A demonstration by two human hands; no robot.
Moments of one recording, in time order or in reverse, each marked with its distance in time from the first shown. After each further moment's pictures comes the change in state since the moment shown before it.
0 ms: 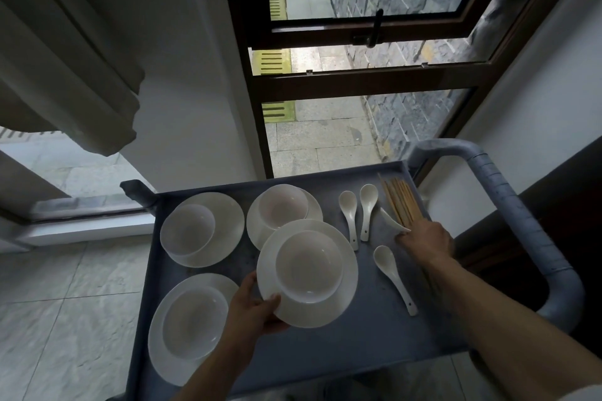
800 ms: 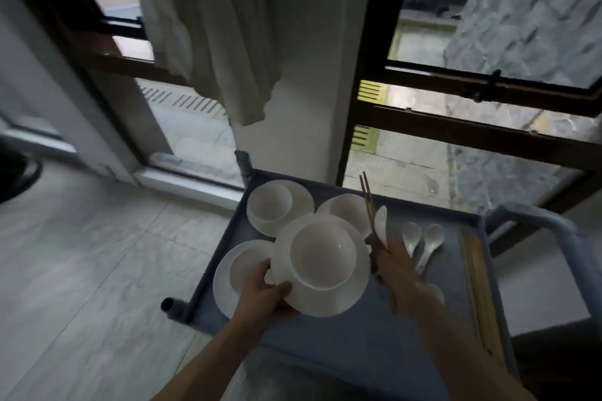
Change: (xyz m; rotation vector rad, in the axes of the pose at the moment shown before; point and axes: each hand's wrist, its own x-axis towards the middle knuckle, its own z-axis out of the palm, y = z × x) left_hand -0.071 0.004 -0.030 -0.147 0.292 0.091; right_hand -0.106 -0.124 0.005 0.877 -0.413 -0.327
